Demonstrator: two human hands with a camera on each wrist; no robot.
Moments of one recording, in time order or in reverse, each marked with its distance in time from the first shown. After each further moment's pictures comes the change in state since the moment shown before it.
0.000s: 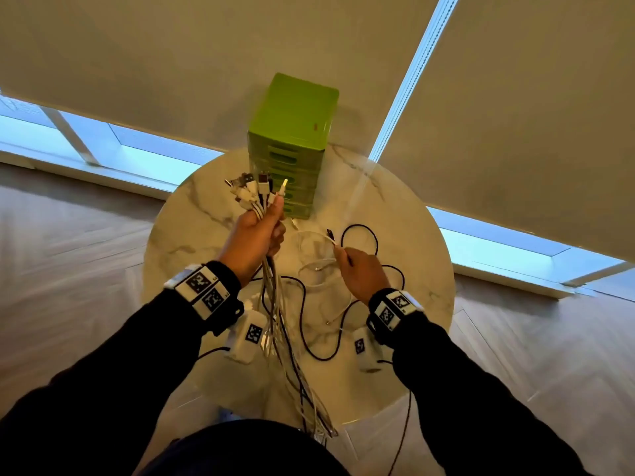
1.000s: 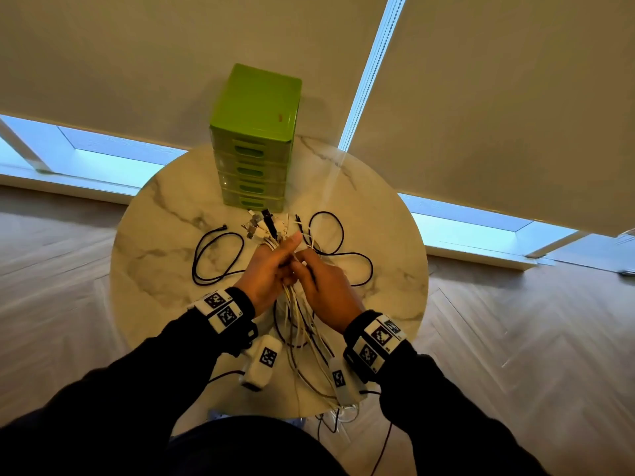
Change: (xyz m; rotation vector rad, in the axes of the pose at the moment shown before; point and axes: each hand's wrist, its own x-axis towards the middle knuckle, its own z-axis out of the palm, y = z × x) left_hand -0.022 -0.059 0.045 -0.250 -0.182 -0.206; right_hand -0.067 -0.040 -0.002 0.284 0.012 -0.198
